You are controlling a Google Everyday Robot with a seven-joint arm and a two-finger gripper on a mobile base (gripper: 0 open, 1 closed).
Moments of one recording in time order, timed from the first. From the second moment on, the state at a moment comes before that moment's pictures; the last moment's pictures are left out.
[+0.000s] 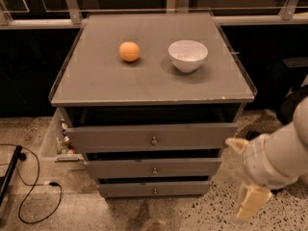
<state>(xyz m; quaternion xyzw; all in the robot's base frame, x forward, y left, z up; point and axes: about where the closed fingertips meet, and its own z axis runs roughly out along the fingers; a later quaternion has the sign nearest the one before) 0.364 -0.202 0.761 -0.63 0.75 0.06 0.17</state>
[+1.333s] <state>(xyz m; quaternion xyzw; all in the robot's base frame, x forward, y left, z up) 0.363 -0.213 0.572 -0.62 0.76 0.11 0.16</state>
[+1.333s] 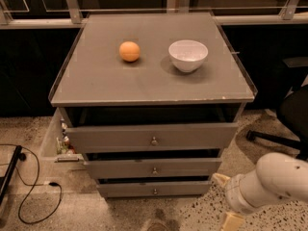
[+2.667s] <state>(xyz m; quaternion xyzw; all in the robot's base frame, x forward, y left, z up) 0.398 -0.222 0.419 -0.57 0.77 0.16 0.24</state>
